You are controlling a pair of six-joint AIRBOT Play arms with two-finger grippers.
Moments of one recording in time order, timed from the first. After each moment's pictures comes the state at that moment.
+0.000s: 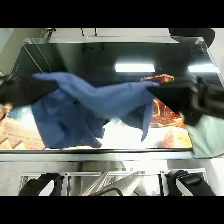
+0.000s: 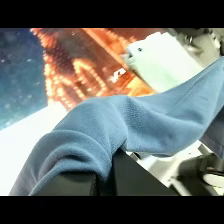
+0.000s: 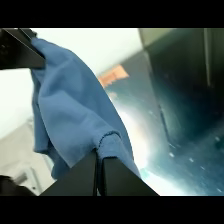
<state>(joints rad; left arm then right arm) -0.04 -1.01 1.64 0.73 -1.51 -1.35 0.20 -0.81 1.31 -0.56 1.13 1.09</state>
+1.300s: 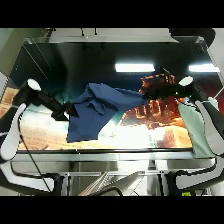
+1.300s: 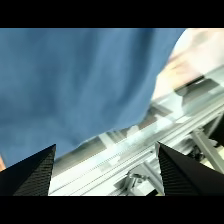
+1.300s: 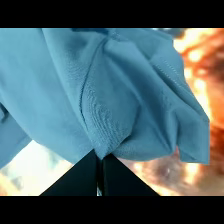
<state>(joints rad) 0.08 -1.60 1.23 1.01 -1.59 -1.38 -0.05 -1.64 1.32 -0.75 1.09 1.08</state>
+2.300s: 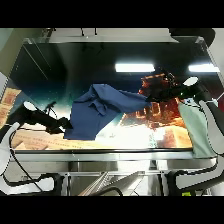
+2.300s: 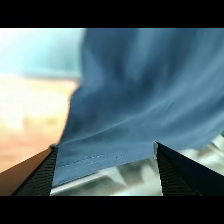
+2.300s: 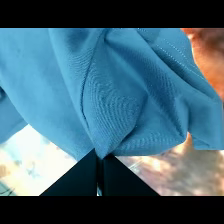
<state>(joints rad) 0.20 -1.45 0.92 1.08 -1.31 -1.30 -0.10 -1.64 1.32 -0.78 1.19 1.07</state>
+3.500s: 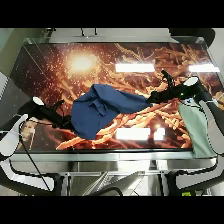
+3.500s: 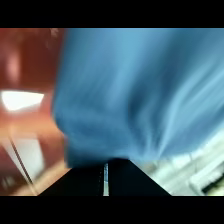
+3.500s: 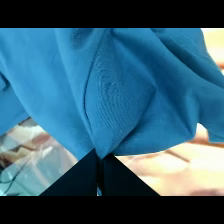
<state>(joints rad) 0.13 -1.66 1.07 1.05 -1.37 -1.22 -0.10 -1.64 1.32 -0.78 1.24 1.07</state>
